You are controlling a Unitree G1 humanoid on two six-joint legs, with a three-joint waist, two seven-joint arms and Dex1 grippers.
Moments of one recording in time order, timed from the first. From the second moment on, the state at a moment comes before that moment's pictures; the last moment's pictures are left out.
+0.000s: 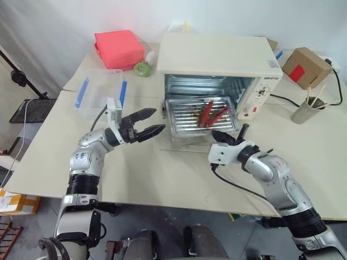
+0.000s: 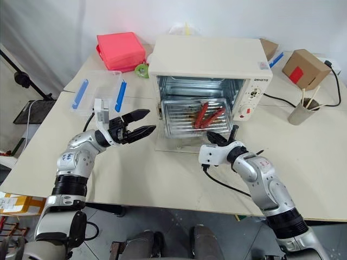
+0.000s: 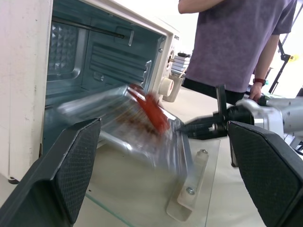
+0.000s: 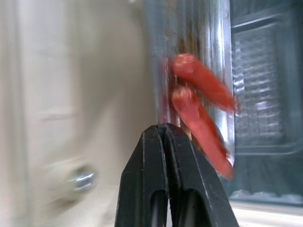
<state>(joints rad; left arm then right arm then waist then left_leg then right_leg) -0.64 0.37 0.16 0.37 -0.52 0.27 -1.10 -0.33 -0.59 0.21 -0.16 -0.66 -0.02 0.45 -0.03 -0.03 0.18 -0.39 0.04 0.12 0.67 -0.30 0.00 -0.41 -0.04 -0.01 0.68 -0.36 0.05</state>
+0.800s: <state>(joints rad) -0.62 0.50 0.25 0.29 -0.75 1.04 -0.88 -0.23 -0.73 0.18 -0.39 -0.57 -0.04 0.64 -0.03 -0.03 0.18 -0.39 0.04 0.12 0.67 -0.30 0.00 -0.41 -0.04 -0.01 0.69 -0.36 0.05</state>
